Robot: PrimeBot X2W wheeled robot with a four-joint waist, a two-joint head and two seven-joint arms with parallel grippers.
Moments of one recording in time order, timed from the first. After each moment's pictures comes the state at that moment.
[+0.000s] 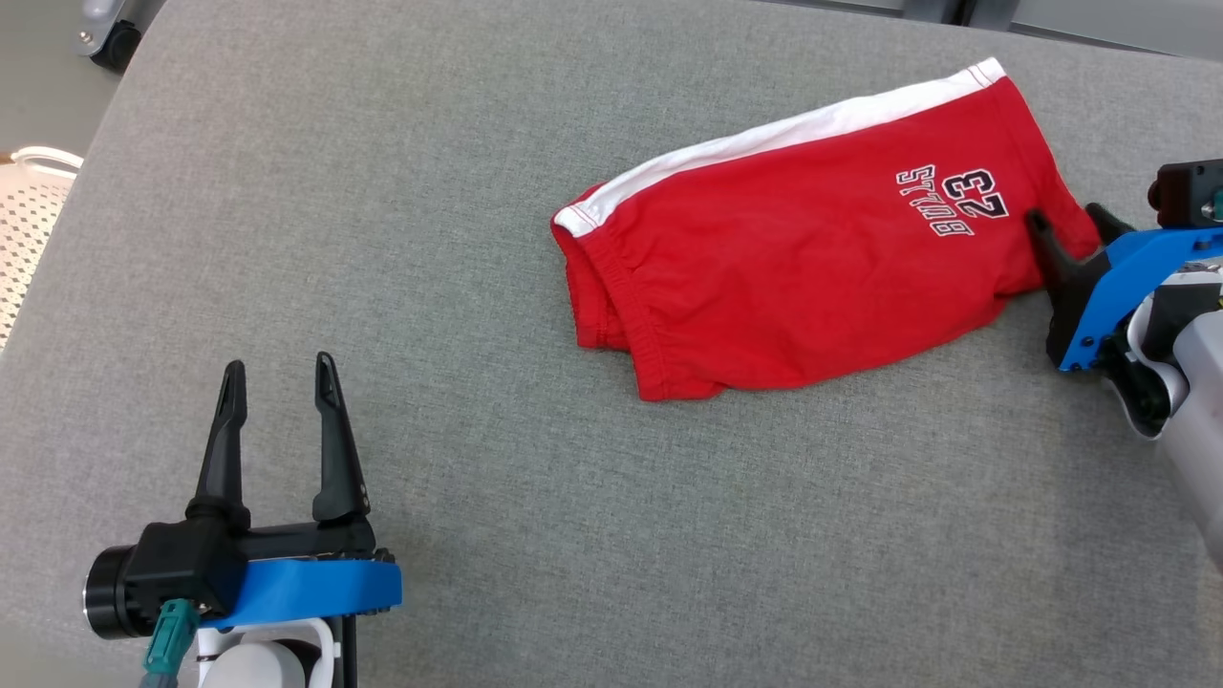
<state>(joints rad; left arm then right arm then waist) -0.08 0.05 -0.05 0.03 -0.17 0.02 -0.26 -0.99 -0.43 0.72 1.17 0.80 0.13 -0.11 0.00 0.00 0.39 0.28</state>
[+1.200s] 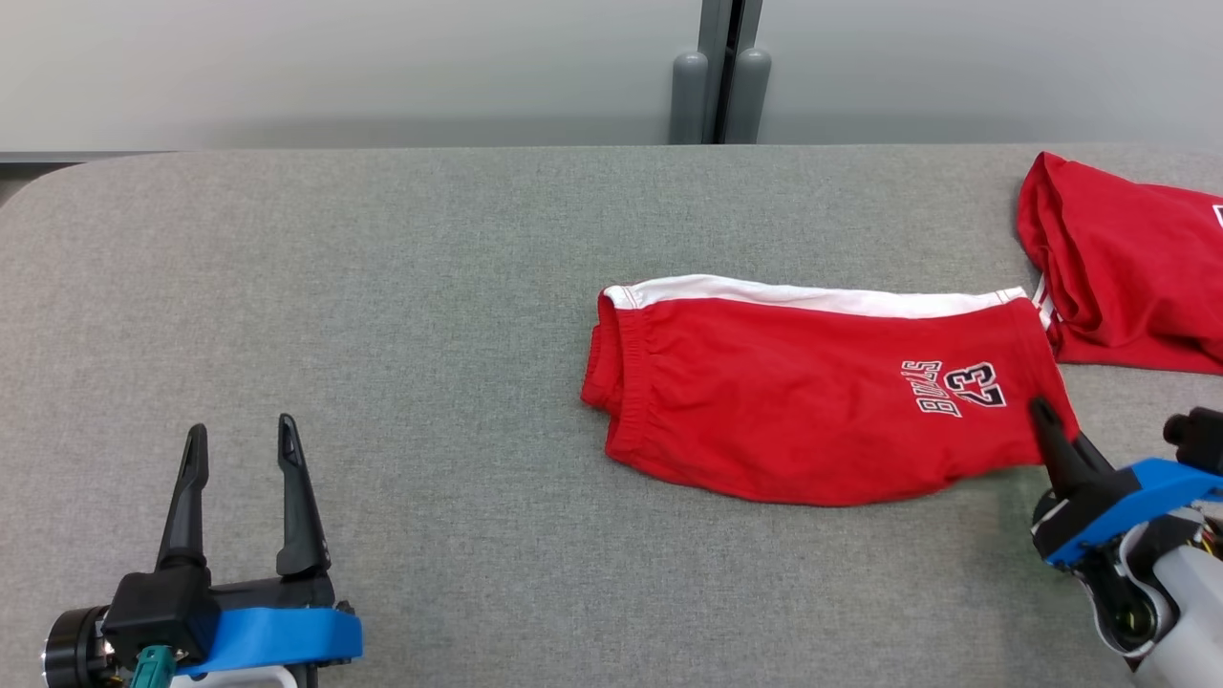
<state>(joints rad) 0.00 0.05 0.04 0.05 -0.08 -0.02 -0.26 -0.48 -0.48 0.55 0.80 1.08 0.13 -0.26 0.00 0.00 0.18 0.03</state>
